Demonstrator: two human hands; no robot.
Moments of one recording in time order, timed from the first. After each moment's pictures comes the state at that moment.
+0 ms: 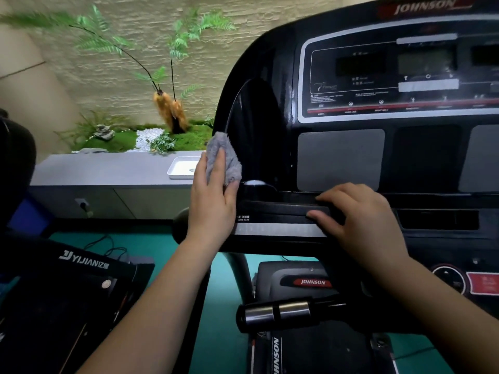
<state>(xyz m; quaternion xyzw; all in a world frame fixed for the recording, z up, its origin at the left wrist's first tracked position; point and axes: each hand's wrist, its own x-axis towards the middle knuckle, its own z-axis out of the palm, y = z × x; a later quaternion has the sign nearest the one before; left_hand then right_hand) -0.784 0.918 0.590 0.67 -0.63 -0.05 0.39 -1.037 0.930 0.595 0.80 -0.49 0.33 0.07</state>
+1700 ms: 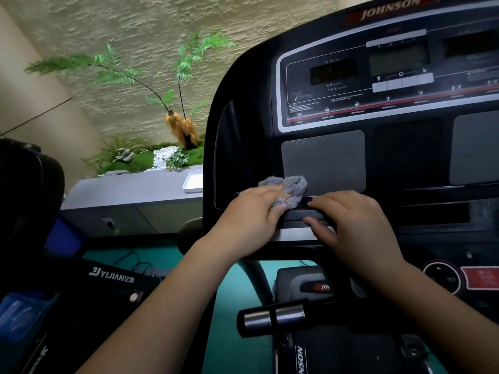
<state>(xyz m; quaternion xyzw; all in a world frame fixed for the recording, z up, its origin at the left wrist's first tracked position) -0.847 0.929 0.631 0.55 -0.80 -0.06 0.21 -1.049 0.935 0.587 0.80 -0.47 0.36 0.06</state>
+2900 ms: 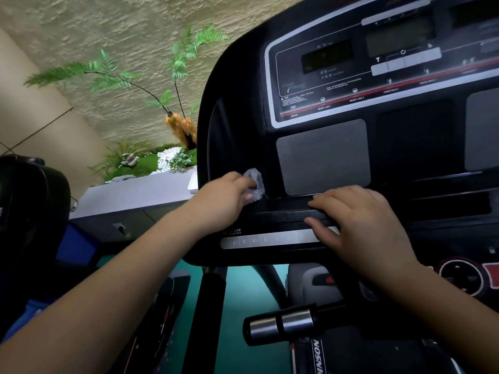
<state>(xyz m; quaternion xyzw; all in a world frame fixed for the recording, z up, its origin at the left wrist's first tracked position) -0.801 0.884 0.650 0.58 -0.81 -0.01 0.00 -1.050 0.933 0.585 0.80 -0.46 0.38 0.06</state>
